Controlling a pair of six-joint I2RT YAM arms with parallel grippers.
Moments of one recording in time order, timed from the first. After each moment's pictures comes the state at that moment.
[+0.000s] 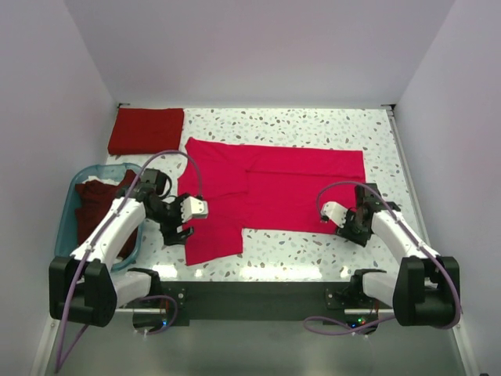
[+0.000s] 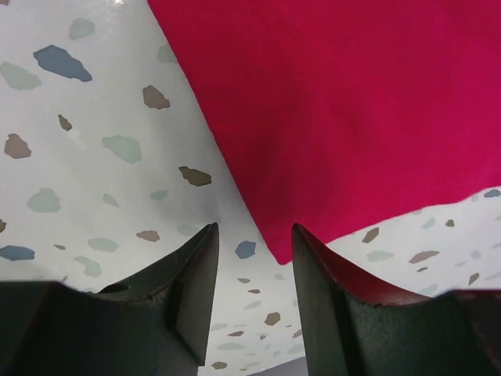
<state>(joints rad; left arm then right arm) -0.14 1.17 0.77 -0.99 0.54 1.15 0.00 1.15 0.58 -0.77 -0.04 -1.12</state>
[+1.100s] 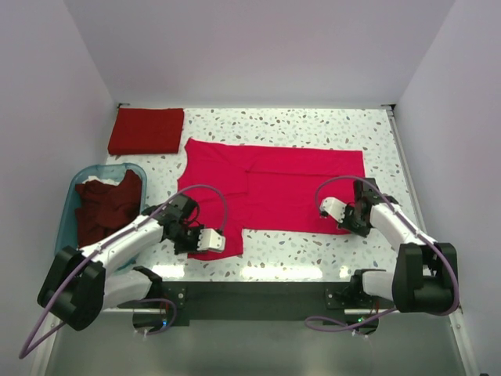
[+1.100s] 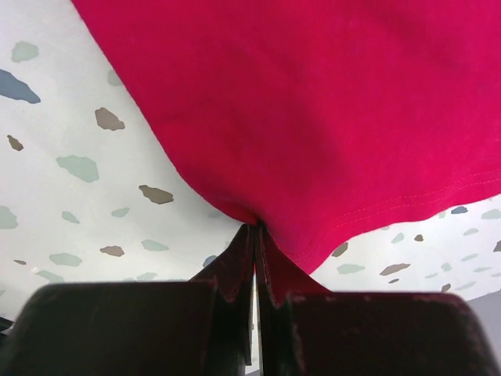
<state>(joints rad) -0.49 1.16 0.53 -0.75 0.37 1.10 0.01 1.25 0.61 -0.70 -0.03 -1.15</state>
